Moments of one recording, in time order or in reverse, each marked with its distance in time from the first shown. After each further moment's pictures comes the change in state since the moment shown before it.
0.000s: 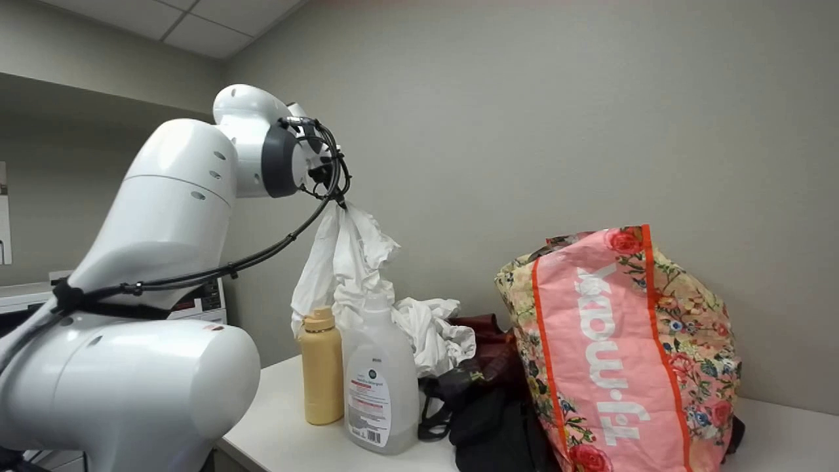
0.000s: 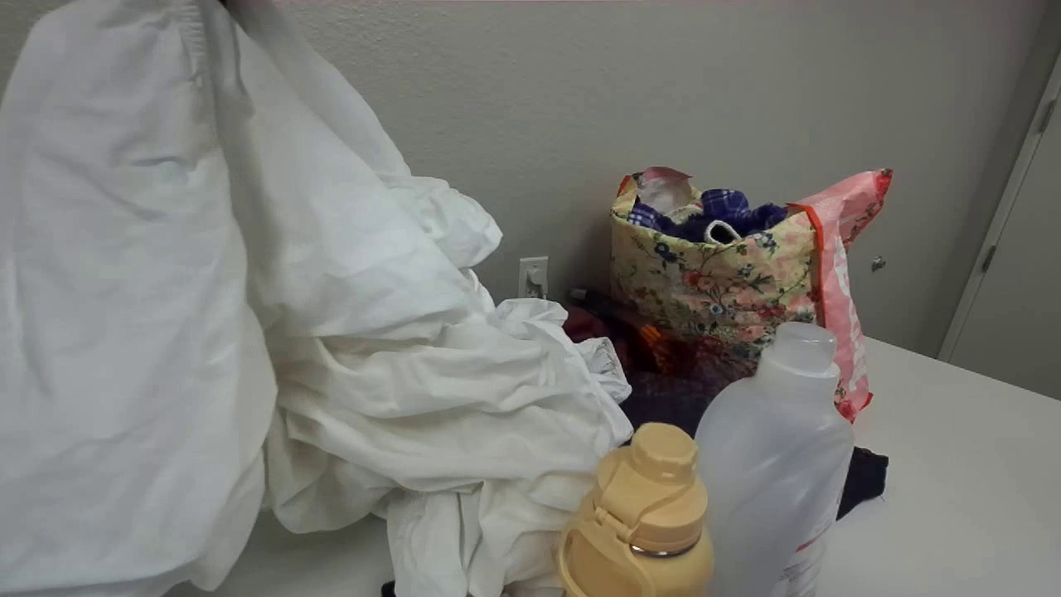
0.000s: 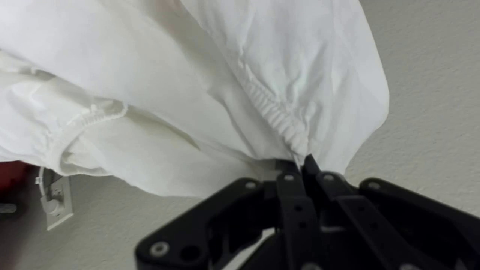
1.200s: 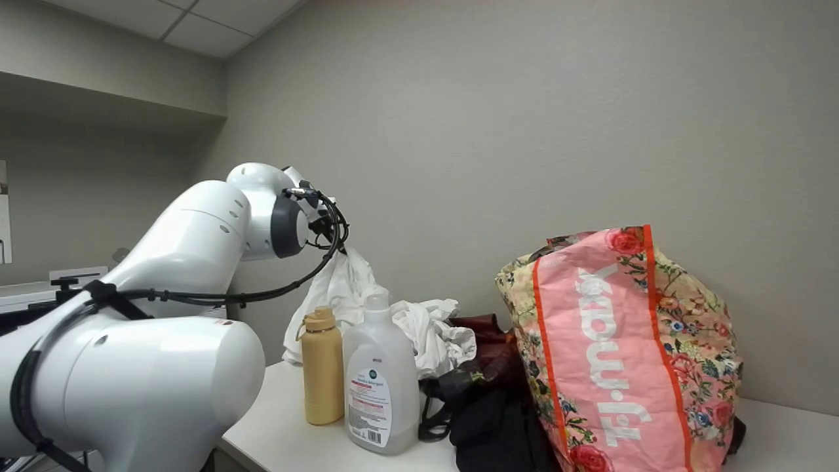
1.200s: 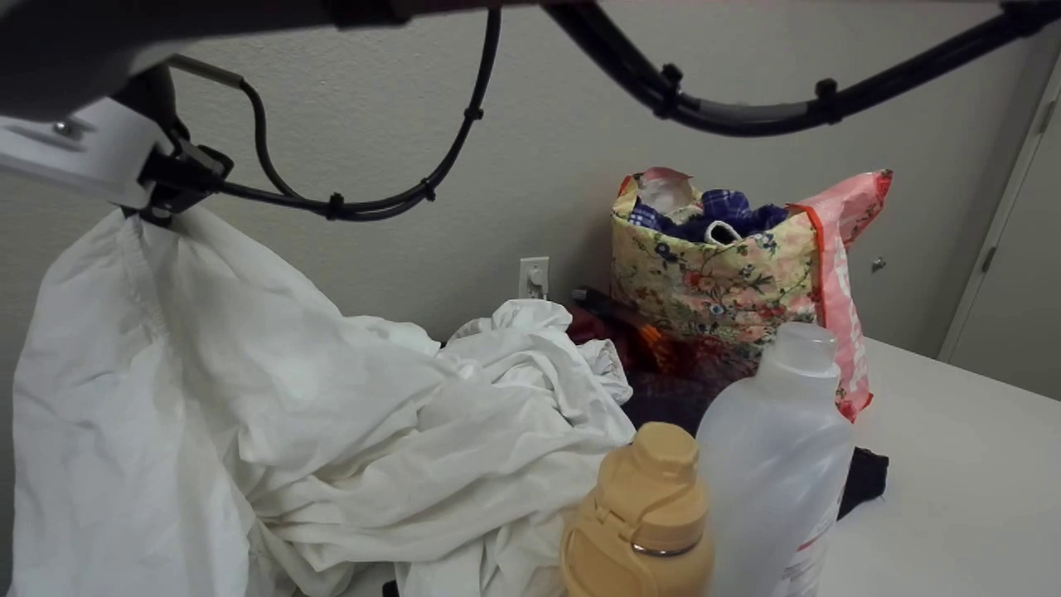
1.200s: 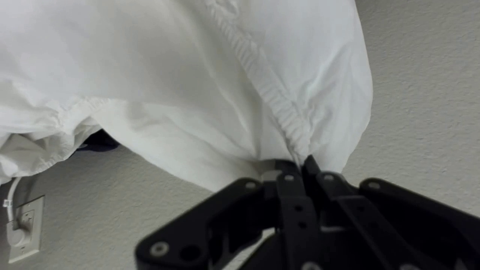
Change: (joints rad) arm 0.152 0.397 -0.152 0.297 -0.072 -0.001 0.001
